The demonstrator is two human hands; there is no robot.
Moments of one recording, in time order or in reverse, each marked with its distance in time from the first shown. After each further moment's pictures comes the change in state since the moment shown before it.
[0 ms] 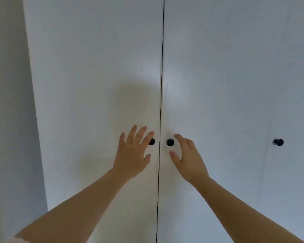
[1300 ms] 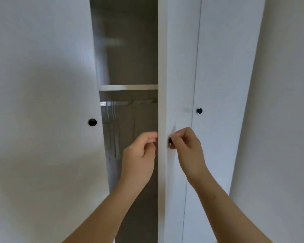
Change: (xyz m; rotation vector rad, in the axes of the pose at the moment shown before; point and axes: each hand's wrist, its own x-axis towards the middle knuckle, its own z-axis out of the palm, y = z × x) left_hand -0.069 0.172 -0.062 -1.386 0.011 -0.110; right_hand -0.121 -0.007 -0.113 0.466 0.389 0.332
